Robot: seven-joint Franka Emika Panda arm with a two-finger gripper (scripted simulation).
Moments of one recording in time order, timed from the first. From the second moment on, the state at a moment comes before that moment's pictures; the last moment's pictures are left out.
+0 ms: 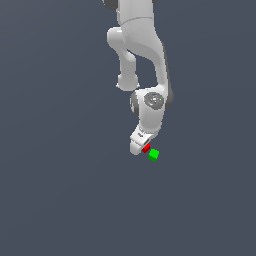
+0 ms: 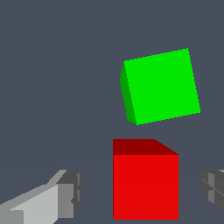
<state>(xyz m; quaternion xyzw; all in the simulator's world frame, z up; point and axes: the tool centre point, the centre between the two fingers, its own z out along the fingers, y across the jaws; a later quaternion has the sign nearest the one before) -0.040 0.088 0.041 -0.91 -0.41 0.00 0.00</state>
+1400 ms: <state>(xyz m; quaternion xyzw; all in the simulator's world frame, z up) -0.041 0.087 0.041 -0.91 -0.41 0.00 0.00</state>
